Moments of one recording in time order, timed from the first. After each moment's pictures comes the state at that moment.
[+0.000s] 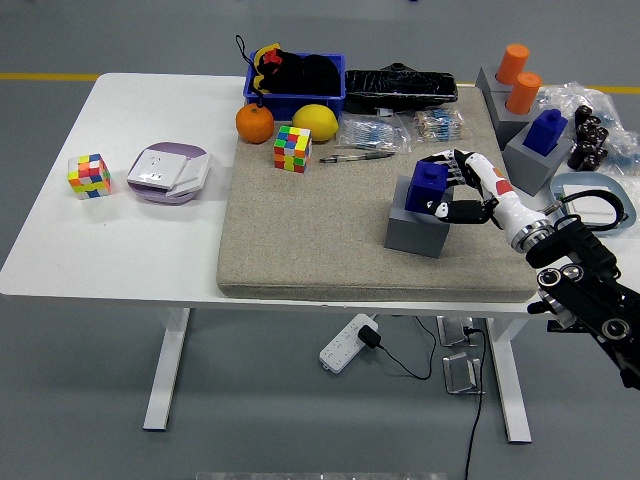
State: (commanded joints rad) left arm -0.07 0.24 -0.51 -0.26 0.46 0.01 0.14; right arm 0.63 -0.26 0.70 0.92 -1.12 -0.23 0.24
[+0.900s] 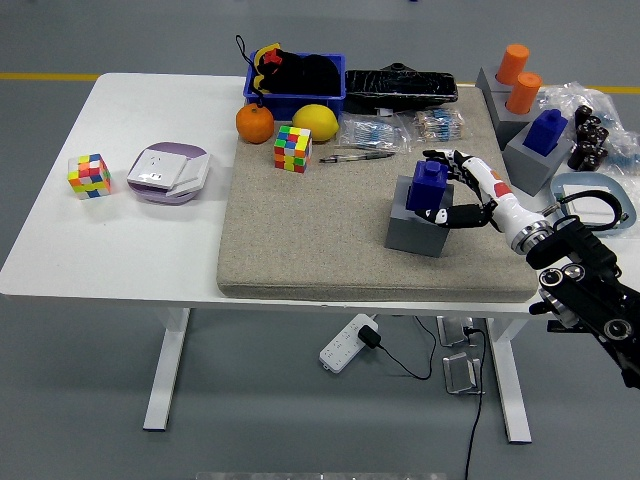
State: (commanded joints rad) left arm -0.07 0.24 -0.52 -0.26 0.46 0.01 0.14; right arm 0.63 -0.27 0.71 0.93 -1.12 -0.17 0.21
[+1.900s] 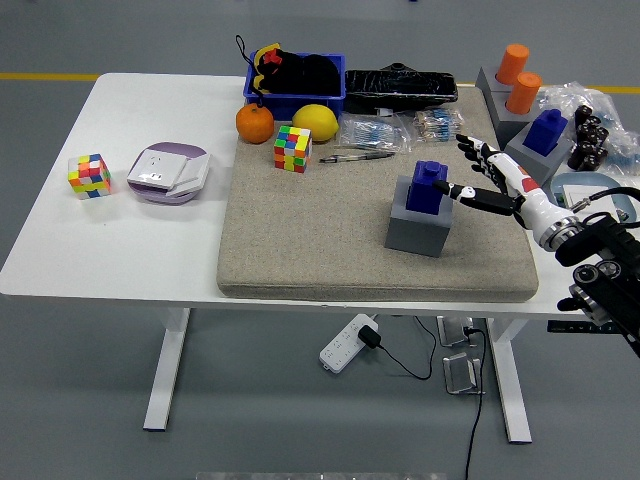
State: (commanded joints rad) left arm -0.06 0.24 -0.52 -0.26 0.46 0.01 0.14; right arm 0.56 -0.34 0.87 1.00 -1.18 -0.12 0.16
